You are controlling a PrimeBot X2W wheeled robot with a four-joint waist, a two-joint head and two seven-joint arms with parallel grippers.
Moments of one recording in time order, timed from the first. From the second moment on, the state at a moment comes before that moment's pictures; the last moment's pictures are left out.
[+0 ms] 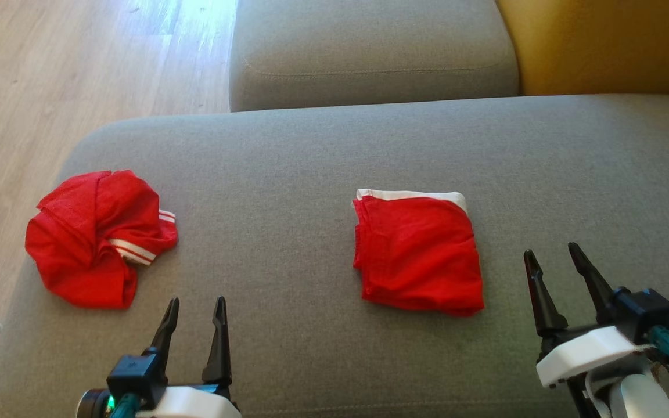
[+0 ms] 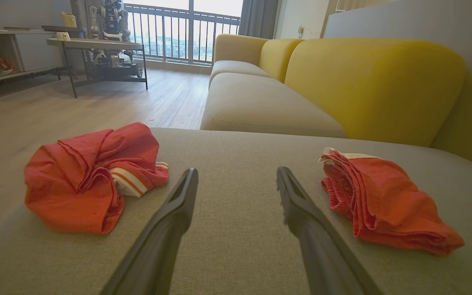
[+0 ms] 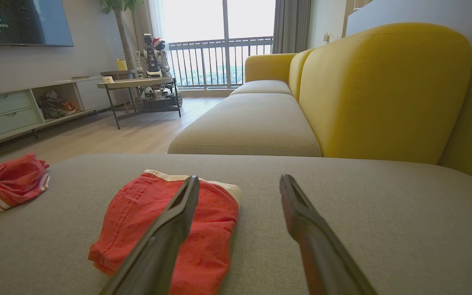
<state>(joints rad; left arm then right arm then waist) 0.16 0.05 -0.24 0.08 -0.18 0.09 -0.25 -0.02 -0.05 -0.08 0.24 0.08 0.13 -0.25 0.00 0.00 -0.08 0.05</state>
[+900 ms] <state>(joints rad) 0.05 0.05 -0.34 0.08 -0.18 0.08 -0.25 -0.34 -0.05 0.04 0.54 0.10 0.13 -0.25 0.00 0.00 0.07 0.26</state>
